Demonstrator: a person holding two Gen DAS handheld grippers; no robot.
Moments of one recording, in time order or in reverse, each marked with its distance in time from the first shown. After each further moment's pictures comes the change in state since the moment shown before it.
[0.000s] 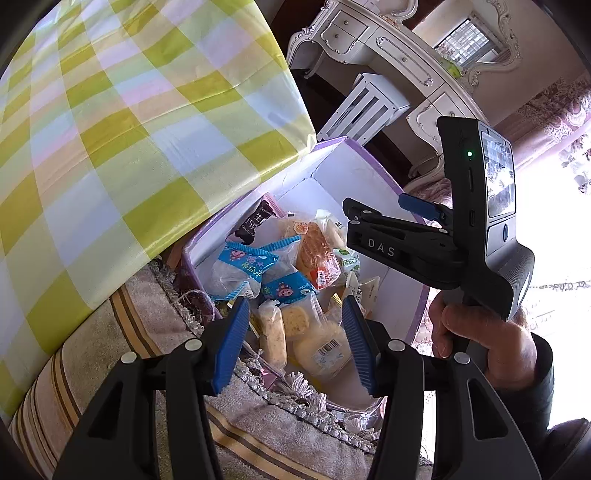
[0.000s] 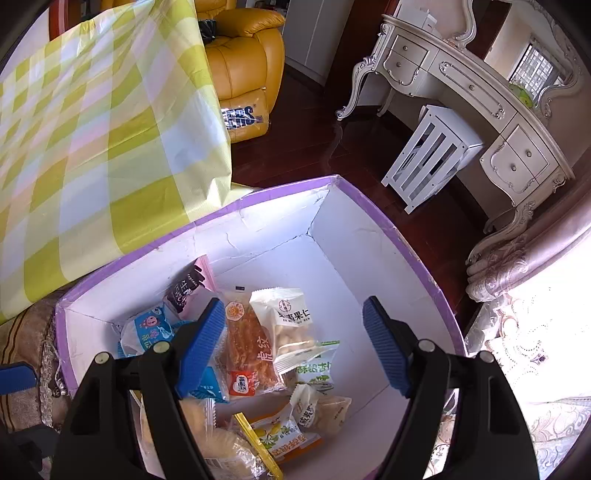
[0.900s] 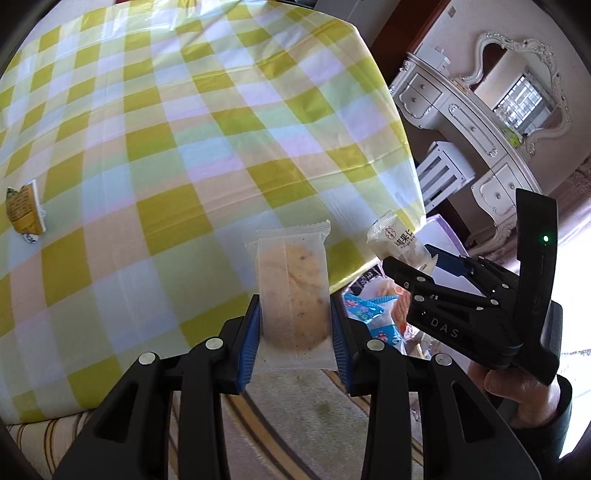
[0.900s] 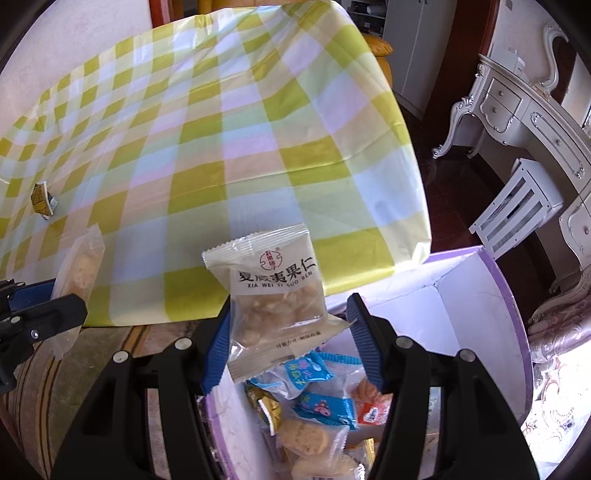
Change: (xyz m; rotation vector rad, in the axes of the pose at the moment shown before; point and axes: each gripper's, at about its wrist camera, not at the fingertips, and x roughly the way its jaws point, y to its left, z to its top) left arm -0.066 0.077 -0.008 -0.159 -0.198 0.203; right arm -0.035 0.092 0.015 -0.180 -0.081 0.288
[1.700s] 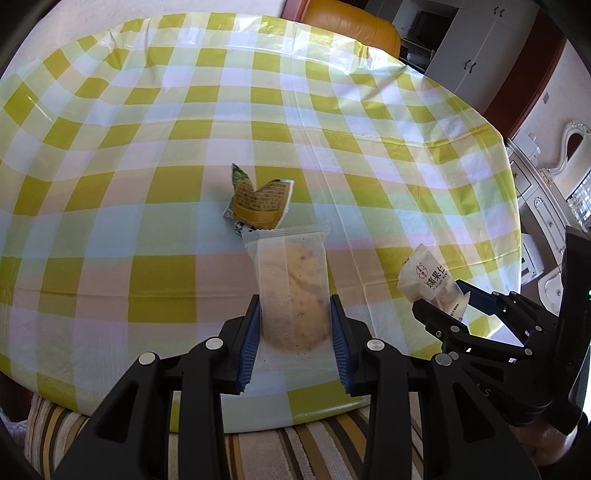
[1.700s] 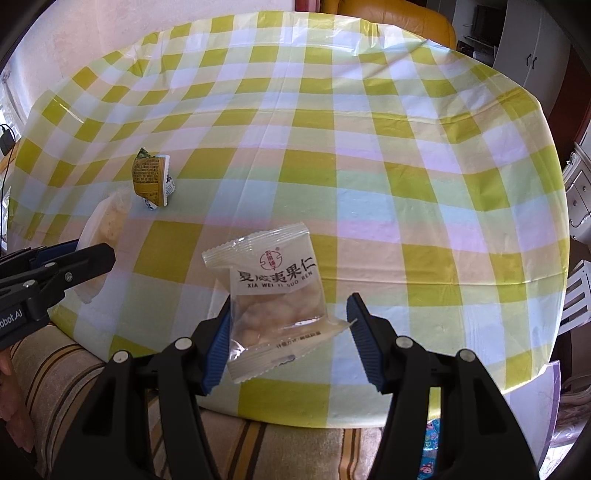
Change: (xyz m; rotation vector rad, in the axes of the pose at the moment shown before) left arm -0.081 0.153 -0.022 -0.294 -0.205 0.274; right arm 0.003 0.183 0.043 -0.311 -0.036 0.191
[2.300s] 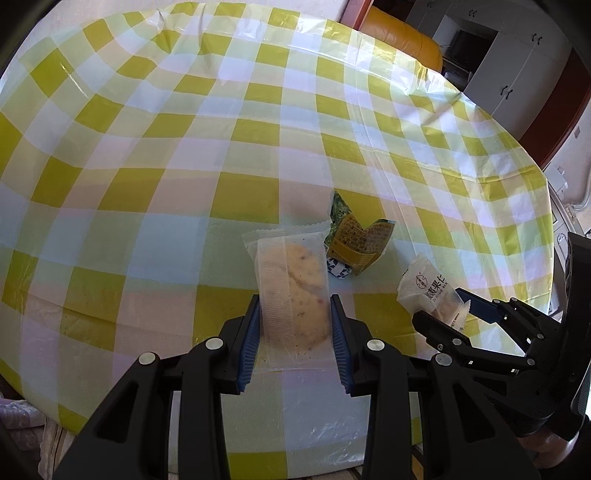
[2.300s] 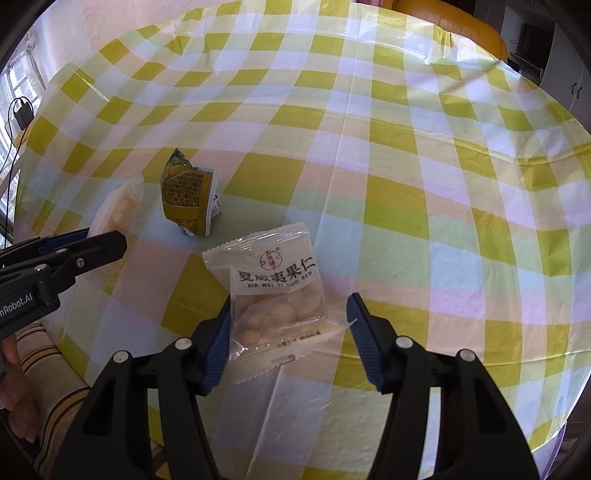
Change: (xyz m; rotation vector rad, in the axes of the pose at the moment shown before) left arm 0.014 0.066 0.022 -0.126 -0.026 0.075; right arm 0.046 0.052 0.044 -0.128 0.026 0.098
